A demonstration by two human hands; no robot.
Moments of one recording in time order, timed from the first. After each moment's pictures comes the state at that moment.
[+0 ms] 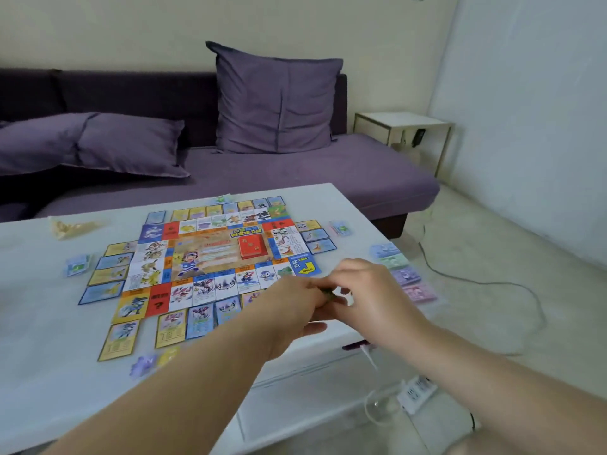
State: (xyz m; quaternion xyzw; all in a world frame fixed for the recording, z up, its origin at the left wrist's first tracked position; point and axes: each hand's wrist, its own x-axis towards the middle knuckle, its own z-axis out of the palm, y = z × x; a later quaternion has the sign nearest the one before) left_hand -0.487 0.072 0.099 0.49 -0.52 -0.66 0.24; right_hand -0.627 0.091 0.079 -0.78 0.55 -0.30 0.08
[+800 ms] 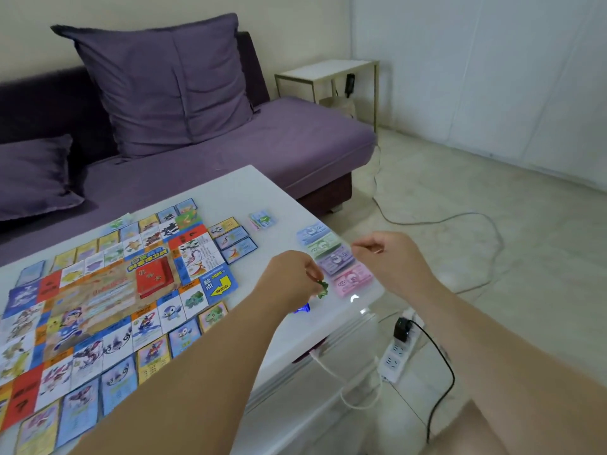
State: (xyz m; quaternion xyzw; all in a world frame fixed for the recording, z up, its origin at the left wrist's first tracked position) left_hand -0.646 -0.016 0.044 0.49 -0.82 -0.30 0.03; right_hand -0.797 0.051 0.014 -0.47 0.74 -0.44 0.20
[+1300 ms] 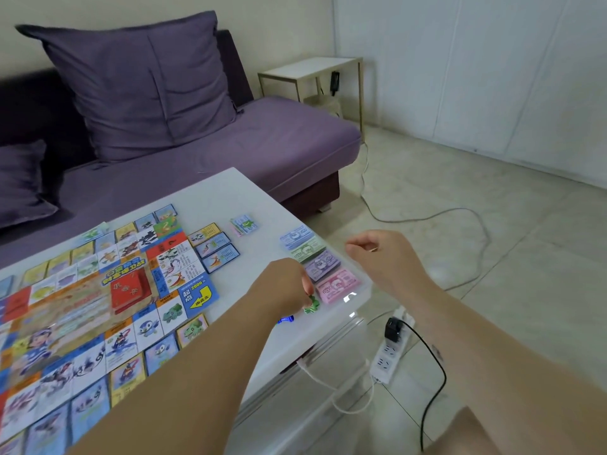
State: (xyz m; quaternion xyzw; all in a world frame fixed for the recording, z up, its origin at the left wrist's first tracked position) left_hand -0.666 -0.031 0.026 0.45 -0.86 -0.21 -0.07; right_hand -0.813 0.049 0.011 -0.43 0.75 -0.47 0.21
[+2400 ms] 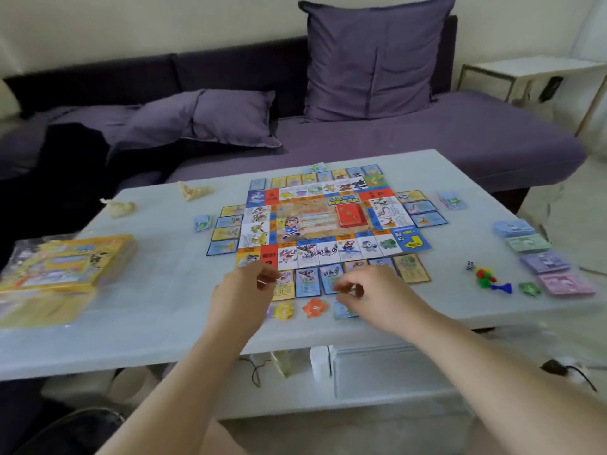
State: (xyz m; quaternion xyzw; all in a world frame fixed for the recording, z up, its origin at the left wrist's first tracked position) left_hand -0.309 0.059 0.038 0.72 -0.62 -0.18 0.26; right_hand -0.517 0.042 0.017 -0.80 0.51 -0.24 0.22
